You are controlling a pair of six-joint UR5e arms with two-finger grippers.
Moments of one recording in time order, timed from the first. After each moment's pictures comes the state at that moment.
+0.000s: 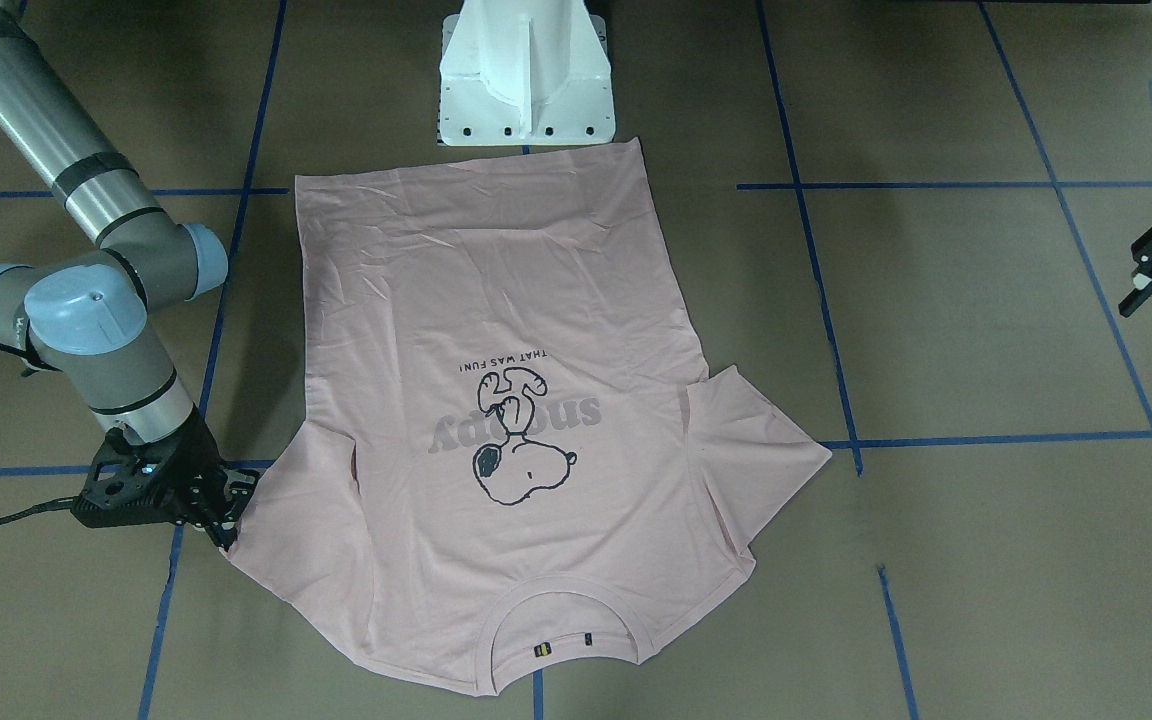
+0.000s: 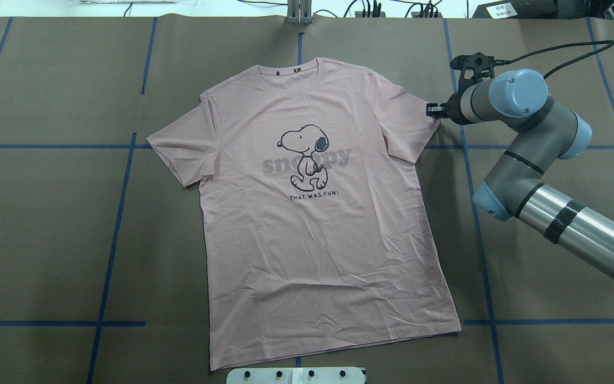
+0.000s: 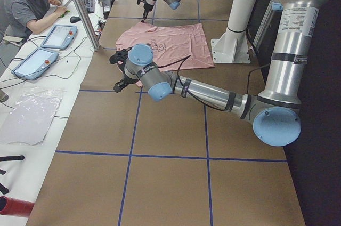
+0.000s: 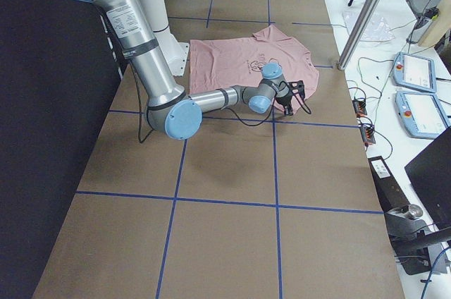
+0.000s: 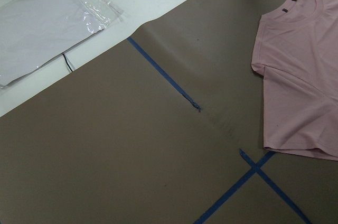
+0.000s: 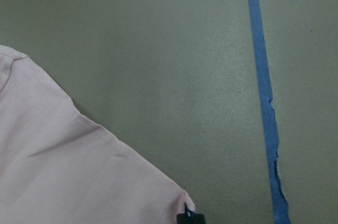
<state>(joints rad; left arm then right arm) -1.37 -1.70 -1.71 -2.24 -2.37 -0.12 0.83 -1.09 1.22 -0.78 1.77 1.03</state>
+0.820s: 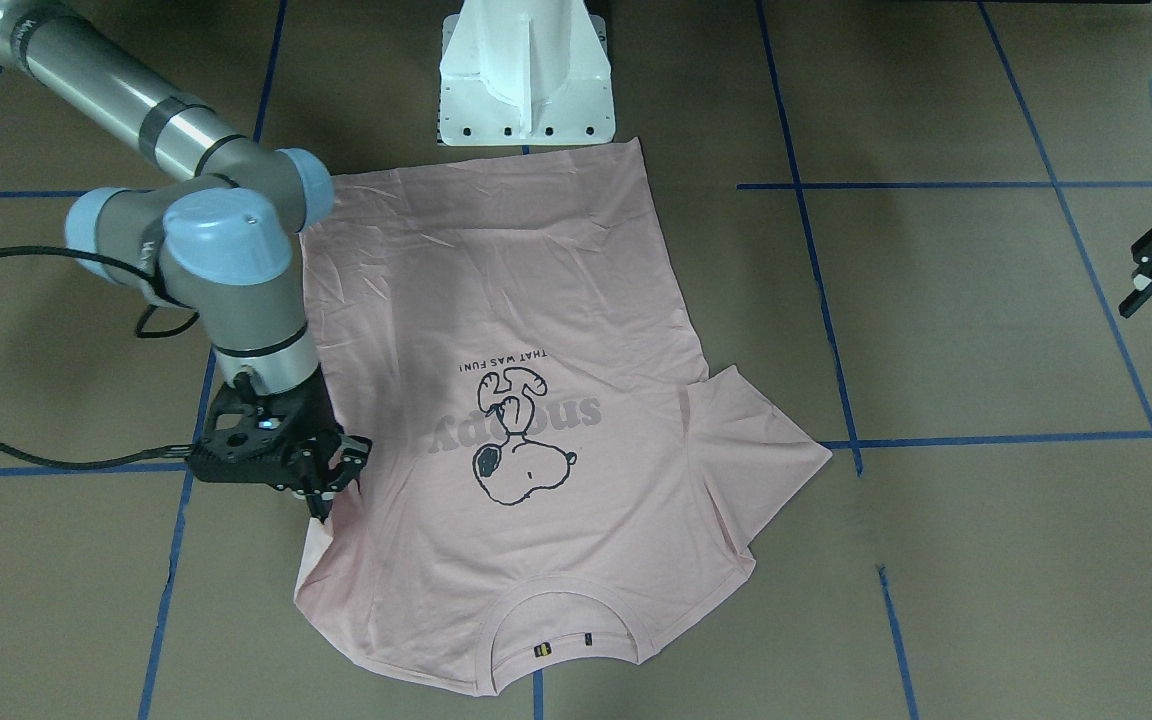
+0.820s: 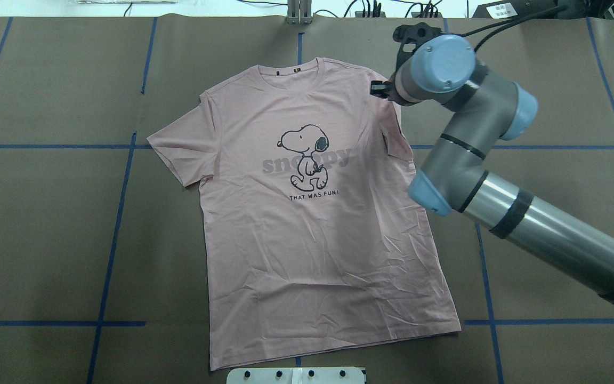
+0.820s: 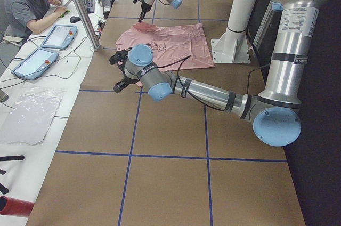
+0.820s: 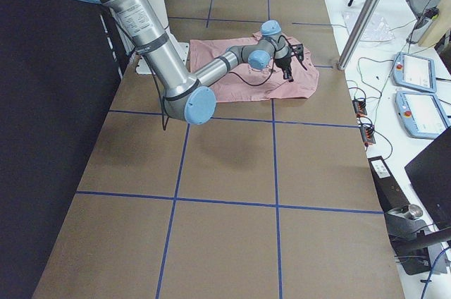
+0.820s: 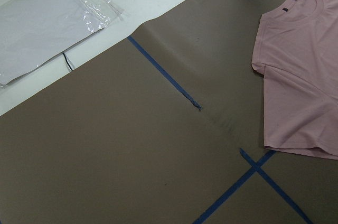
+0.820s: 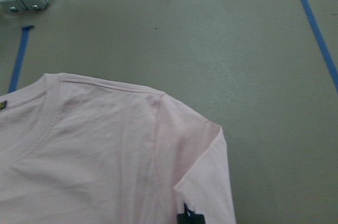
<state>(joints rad) -1.37 -1.70 -1.71 -2.24 -2.37 -0.12 0.74 -0.89 1.41 -1.22 1.63 1.17</state>
